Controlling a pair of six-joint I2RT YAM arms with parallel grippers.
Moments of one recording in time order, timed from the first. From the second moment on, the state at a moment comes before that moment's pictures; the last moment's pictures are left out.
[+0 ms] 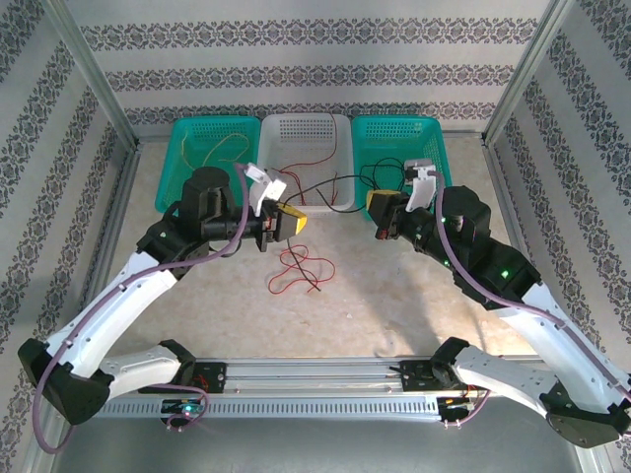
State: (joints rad) left arm -0.56 1.13 1.18 -0.43 0.66 -0.20; right arm 0.72 0.91 1.23 -0.58 0.05 0.49
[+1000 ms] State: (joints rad) left arm -0.56 1.01 1.04 -0.33 0.10 -0.37; right arm 0.08 1.52 1.74 -0.82 -0.06 0.50
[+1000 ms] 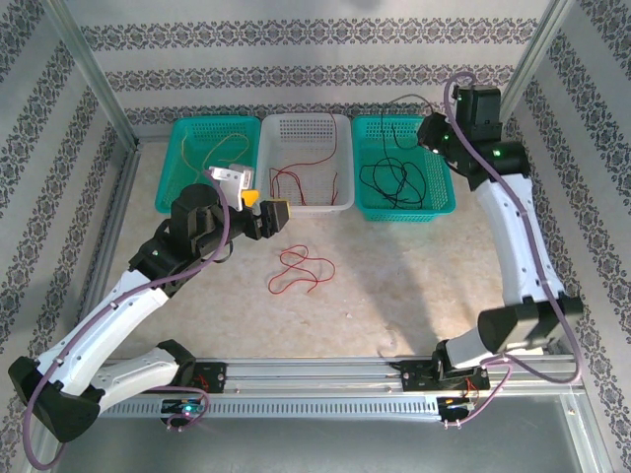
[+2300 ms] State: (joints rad) left arm -0.56 1.52 1.07 -0.64 0.21 -0.40; right arm 0.71 1.38 0.89 -0.50 -0.04 0.73
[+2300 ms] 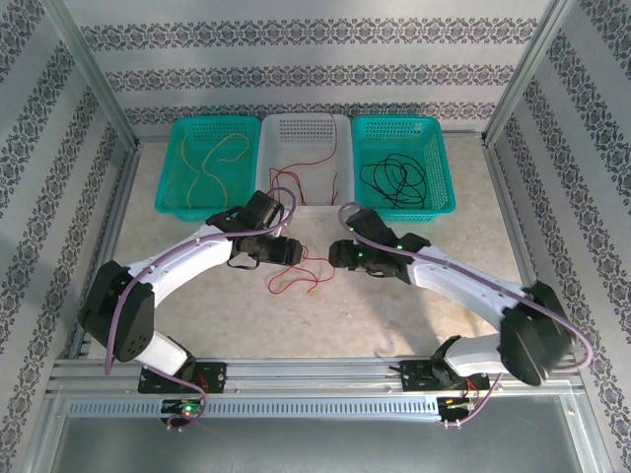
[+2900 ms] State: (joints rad) left arm -0.56 1.40 1.09 -0.64 0.22 -0.39; right arm 0.74 1.74 1.07 -0.53 -0.08 0.70
